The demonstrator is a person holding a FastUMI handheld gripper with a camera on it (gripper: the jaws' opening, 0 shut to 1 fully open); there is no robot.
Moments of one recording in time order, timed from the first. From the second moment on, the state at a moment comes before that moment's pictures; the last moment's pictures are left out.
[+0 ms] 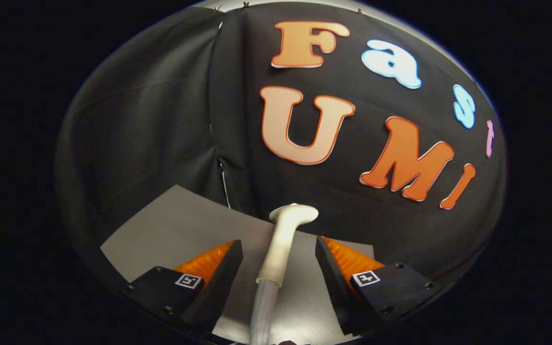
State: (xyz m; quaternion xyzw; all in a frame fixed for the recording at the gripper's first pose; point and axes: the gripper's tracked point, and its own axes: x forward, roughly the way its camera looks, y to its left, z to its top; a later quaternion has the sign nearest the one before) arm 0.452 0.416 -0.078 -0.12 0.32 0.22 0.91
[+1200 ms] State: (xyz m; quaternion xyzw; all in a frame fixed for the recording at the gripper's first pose) arm 0.482 0.411 -0.161 -0.13 0.41 0.22 0.88
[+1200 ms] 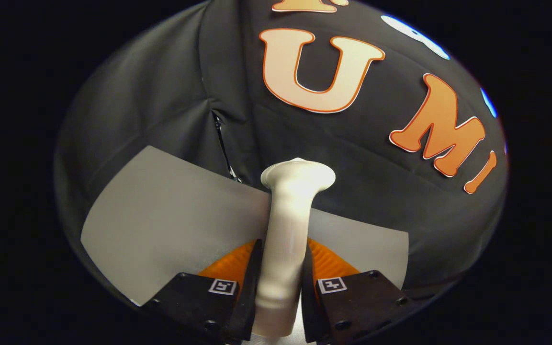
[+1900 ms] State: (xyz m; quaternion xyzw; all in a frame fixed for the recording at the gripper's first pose) arm 0.323 0.350 -0.034 -0.02 0.14 0.30 0.94
